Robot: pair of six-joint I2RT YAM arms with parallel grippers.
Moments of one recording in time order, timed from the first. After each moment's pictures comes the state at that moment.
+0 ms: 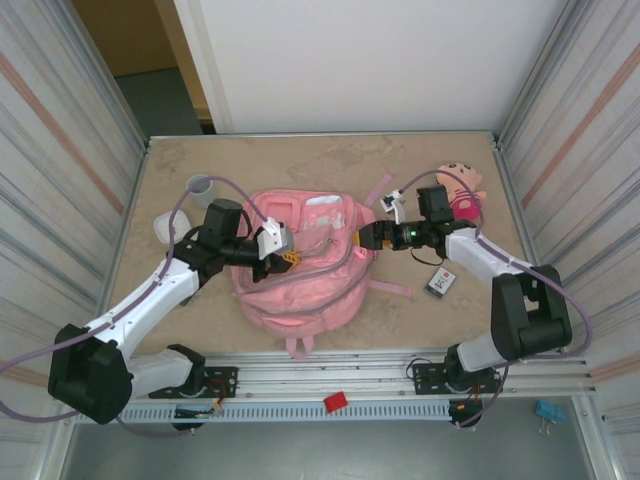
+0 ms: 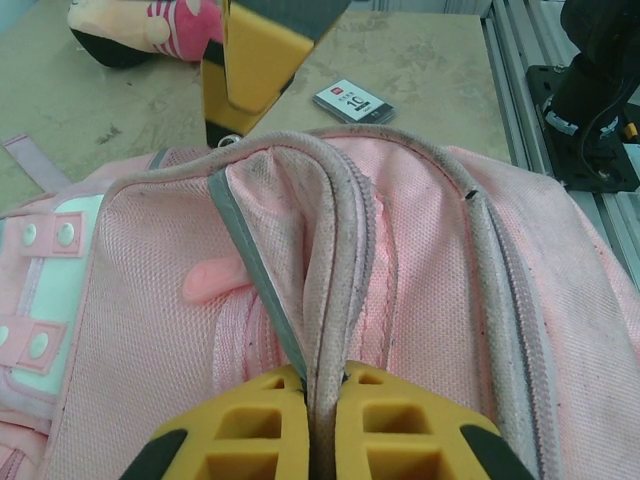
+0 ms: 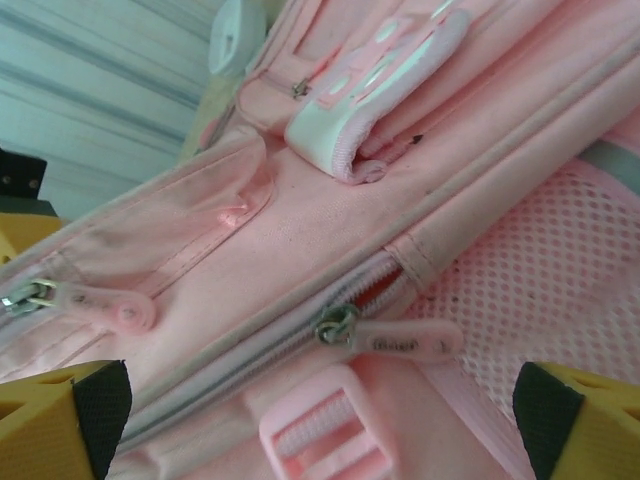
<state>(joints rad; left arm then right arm) -0.45 1.17 0.82 -0.37 0.80 0.64 0.25 1.48 0.85 -0.23 -0.93 0.23</state>
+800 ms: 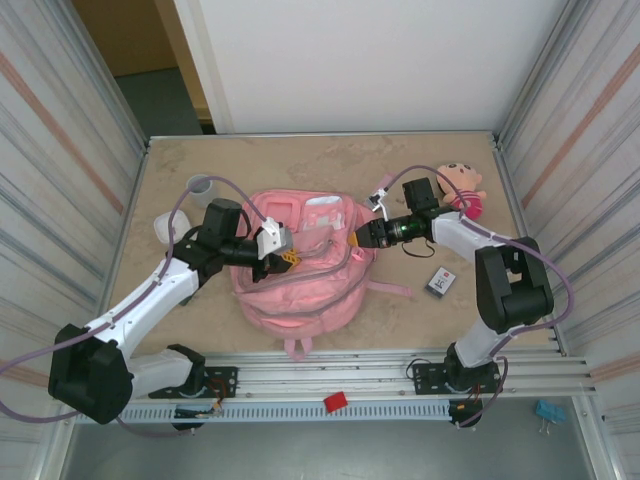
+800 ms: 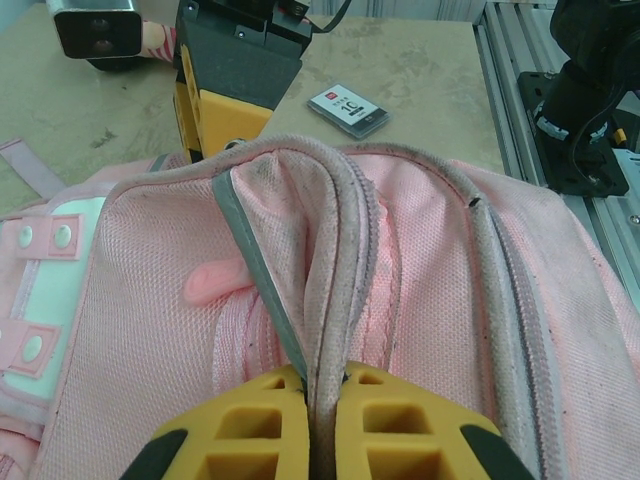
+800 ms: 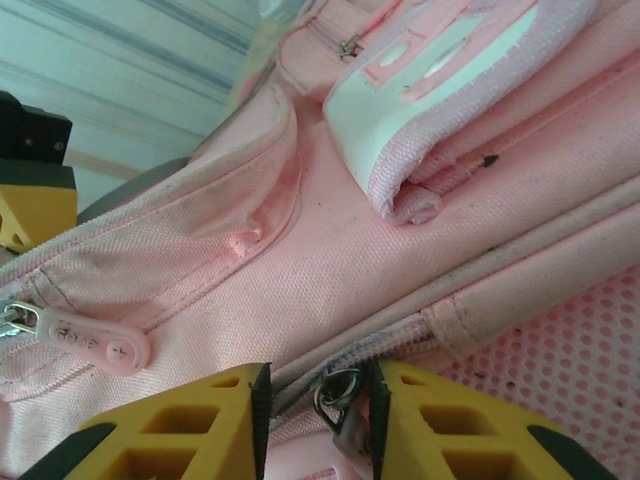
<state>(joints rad) -0.44 1.17 0.82 -0.37 0.83 0.64 0.27 1.64 0.99 -0.36 -1.05 0.08</state>
